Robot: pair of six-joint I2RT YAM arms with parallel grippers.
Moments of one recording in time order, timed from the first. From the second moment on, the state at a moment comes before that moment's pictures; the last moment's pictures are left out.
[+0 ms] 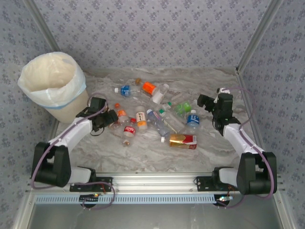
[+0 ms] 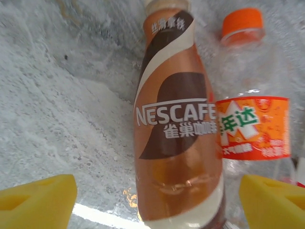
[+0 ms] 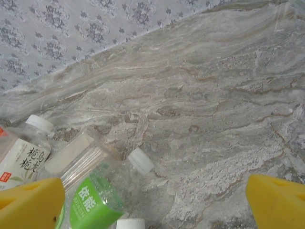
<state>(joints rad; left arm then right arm) -0.23 1.36 0.81 -0.53 -0.06 -0.69 0.04 1.23 0.68 0.06 0.01 0.35</state>
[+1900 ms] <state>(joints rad) 0.07 1.34 1.57 -0.67 -0.26 -0.31 0.15 0.89 0.65 -0.11 -0.02 0.38</state>
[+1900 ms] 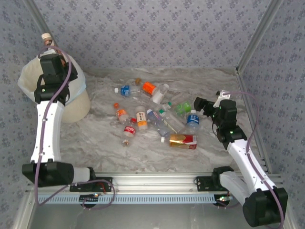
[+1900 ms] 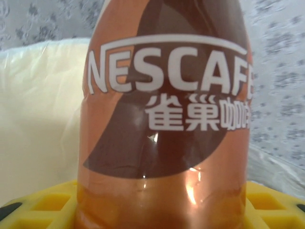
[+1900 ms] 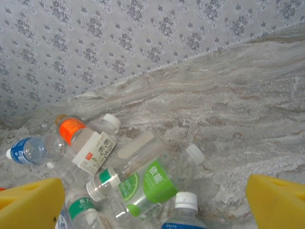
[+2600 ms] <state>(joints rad) 0.19 1.50 1.66 -0.79 -0.12 -0.41 0.25 1.03 0.74 -0.47 -0.13 0.04</state>
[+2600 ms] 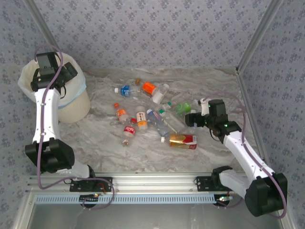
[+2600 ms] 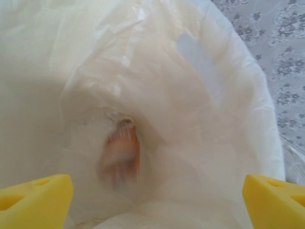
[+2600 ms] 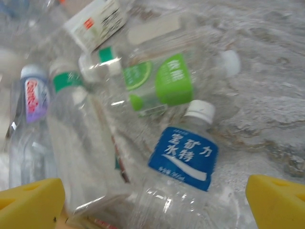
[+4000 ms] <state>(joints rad) 0.04 1.08 1.17 -0.54 0.55 -0.47 0.61 1.38 0.74 -0.77 0.01 -0.73</state>
